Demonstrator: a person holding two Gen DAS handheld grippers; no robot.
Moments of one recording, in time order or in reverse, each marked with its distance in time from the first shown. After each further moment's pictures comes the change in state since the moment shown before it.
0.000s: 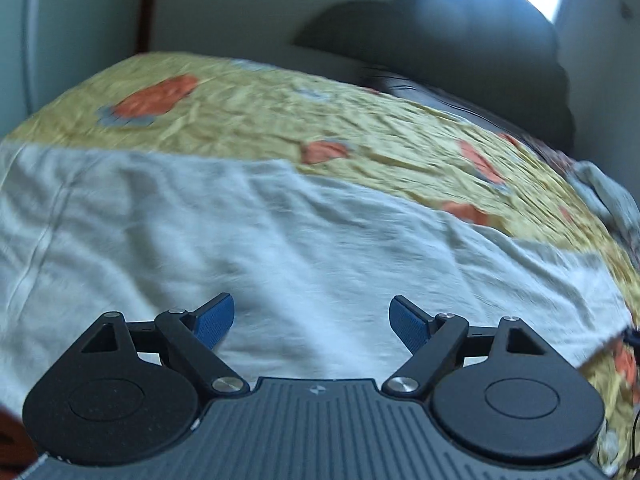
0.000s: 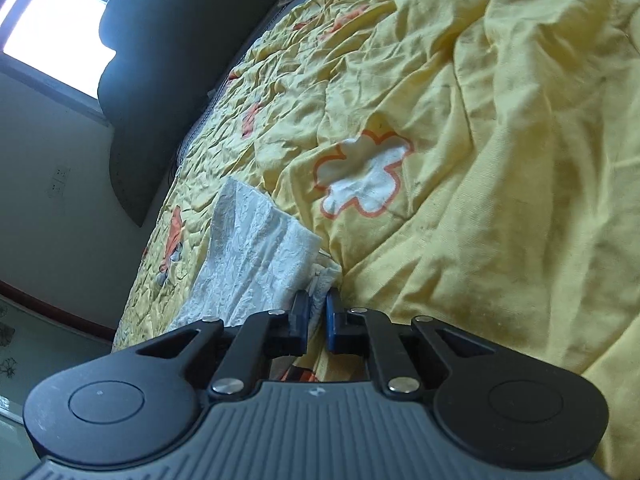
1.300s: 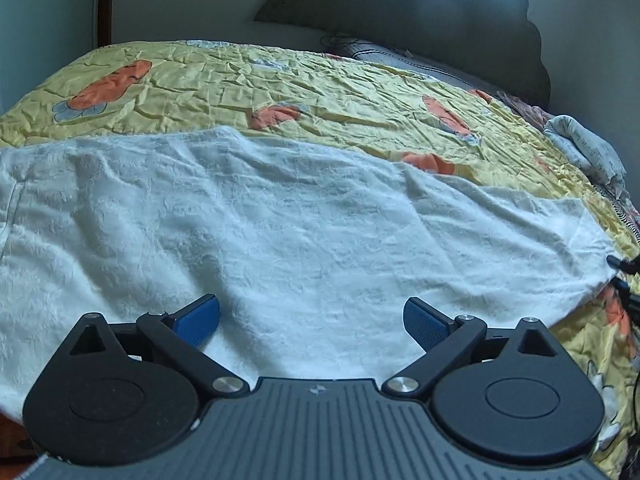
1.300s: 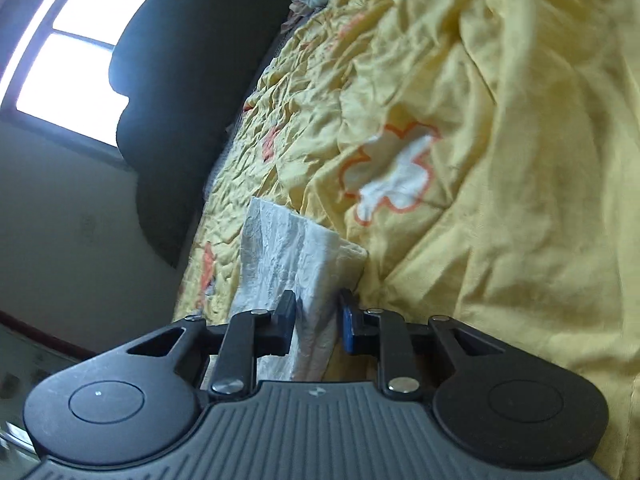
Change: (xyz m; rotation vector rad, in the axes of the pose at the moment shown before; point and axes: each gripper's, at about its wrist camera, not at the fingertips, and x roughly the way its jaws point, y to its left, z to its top) left arm 0.007 -0.039 -0.014 0.131 0.078 -0.063; right arm 0.015 -0.006 -0.011 0.158 -0.093 0.142
